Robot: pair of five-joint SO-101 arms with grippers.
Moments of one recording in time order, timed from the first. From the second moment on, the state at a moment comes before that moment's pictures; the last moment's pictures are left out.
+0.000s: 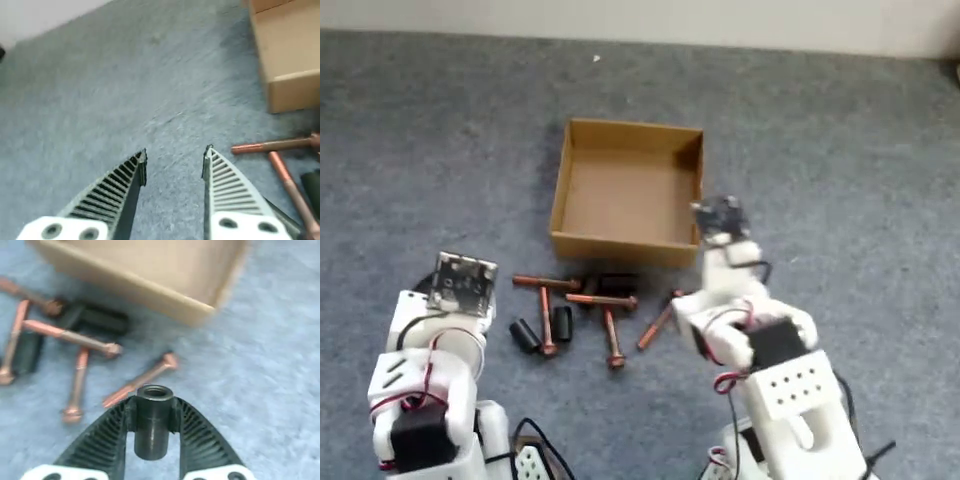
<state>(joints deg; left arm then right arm) -18.3 -103.9 74.9 70.9 -23.8 -23.2 -58.5 58.6 65.9 0.1</state>
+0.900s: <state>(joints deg) 24.8 -54.6 52.4 68.1 -18.2 4.6 -62.2 64.9 55.3 -5.2</state>
